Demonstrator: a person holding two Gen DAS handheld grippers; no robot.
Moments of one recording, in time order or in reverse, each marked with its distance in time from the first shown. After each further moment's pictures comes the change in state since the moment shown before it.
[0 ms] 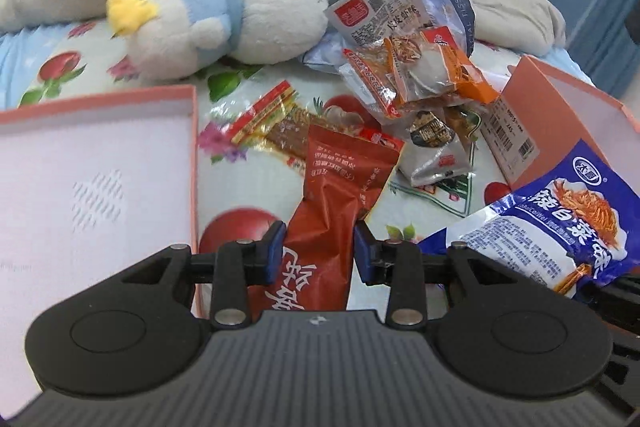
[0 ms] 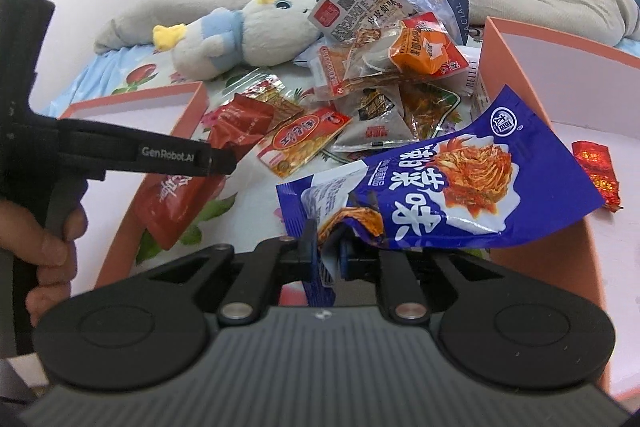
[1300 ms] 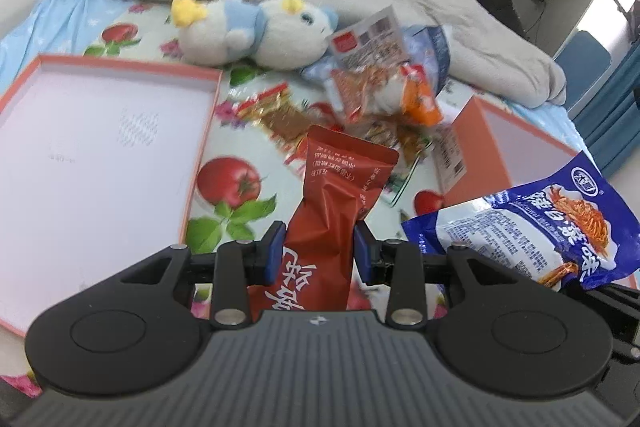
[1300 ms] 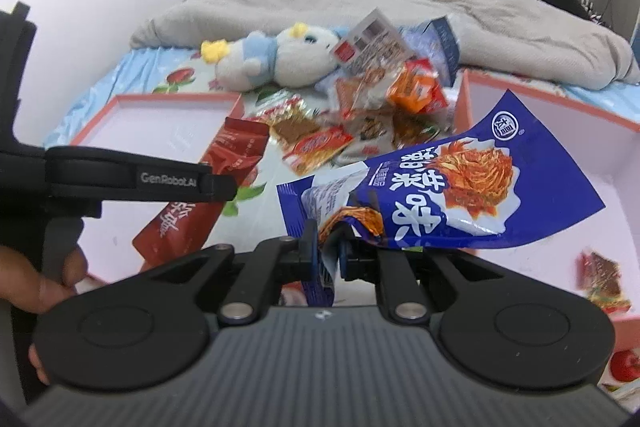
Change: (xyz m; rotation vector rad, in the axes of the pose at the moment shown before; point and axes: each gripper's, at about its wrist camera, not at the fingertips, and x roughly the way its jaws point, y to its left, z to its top) left arm -0.114 -0.048 -0.026 -0.192 -0.054 0.024; right arm -0.104 -0.003 0.011 -0.082 -0.043 0.008
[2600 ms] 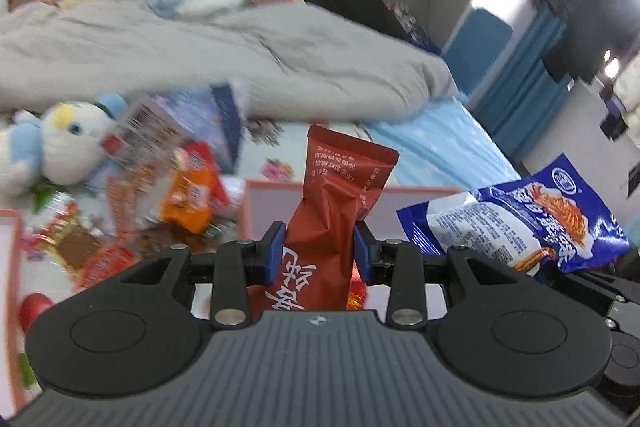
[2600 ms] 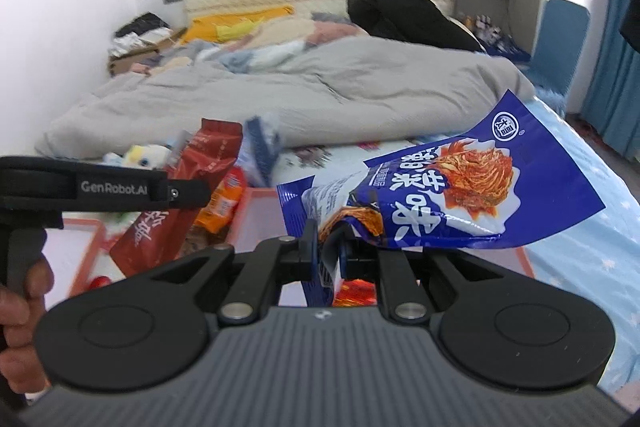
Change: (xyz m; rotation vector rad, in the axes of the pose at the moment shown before) left arm 0.042 -0.242 0.088 0.218 -0.011 -0.248; right arm -0.032 -0.193 0.066 0.169 -0.117 -0.215
